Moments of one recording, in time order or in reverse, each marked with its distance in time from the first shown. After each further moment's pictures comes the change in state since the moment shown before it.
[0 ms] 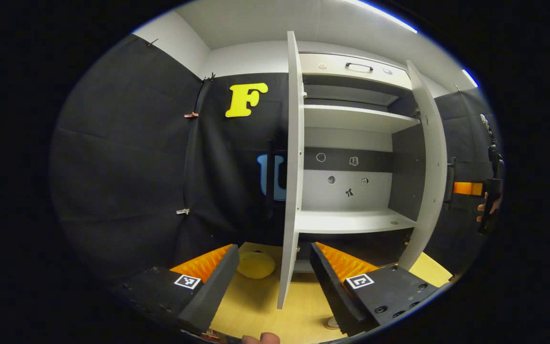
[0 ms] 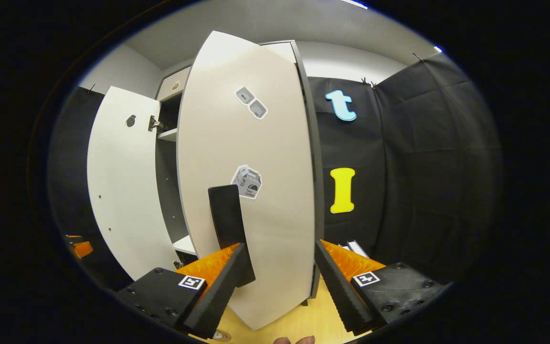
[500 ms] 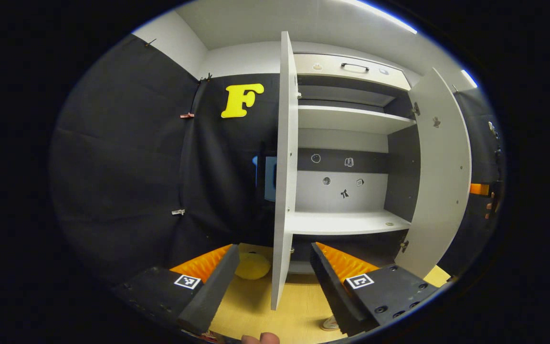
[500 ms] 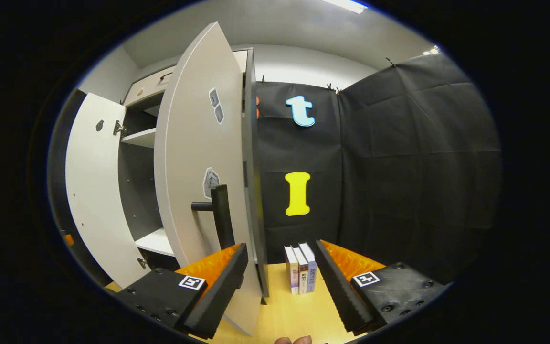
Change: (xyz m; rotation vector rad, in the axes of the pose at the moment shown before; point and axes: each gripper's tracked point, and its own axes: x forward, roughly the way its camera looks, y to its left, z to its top) left arm 0.001 -0.015 0.001 -0.002 -0.002 -0.031; right arm -0.049 -0.109 0.015 -0.026 -0.033 -0.198
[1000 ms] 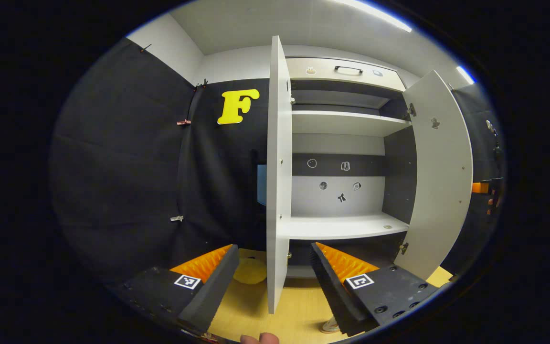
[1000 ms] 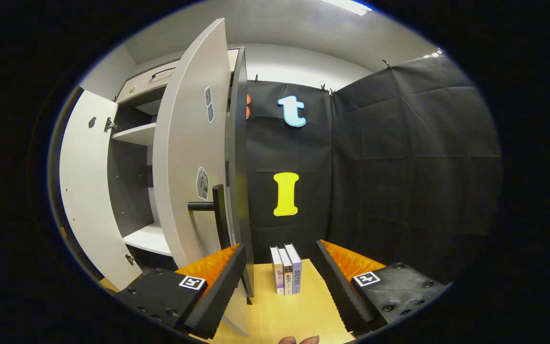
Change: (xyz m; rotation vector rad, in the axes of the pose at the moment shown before) left arm 0.004 -0.010 0.014 0.028 -0.032 0.002; right arm 0.005 -0.057 0.010 -0.036 -0.012 -0.095
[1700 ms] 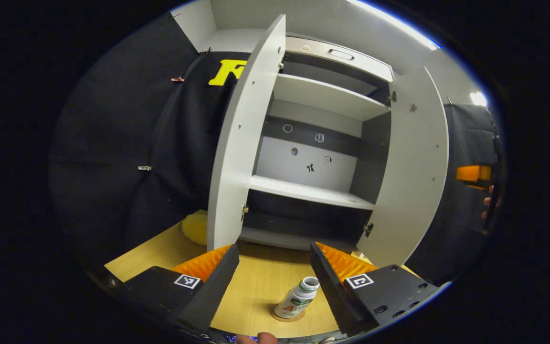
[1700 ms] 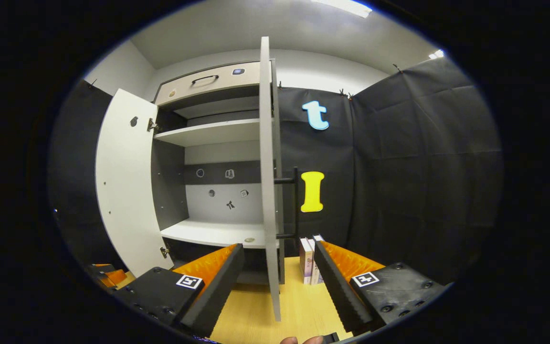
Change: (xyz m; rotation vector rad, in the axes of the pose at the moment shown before) left arm 0.006 -0.078 -0.110 -0.198 0.093 -0.162; right arm -0.087 0.048 -0.013 0.017 -0.024 0.099
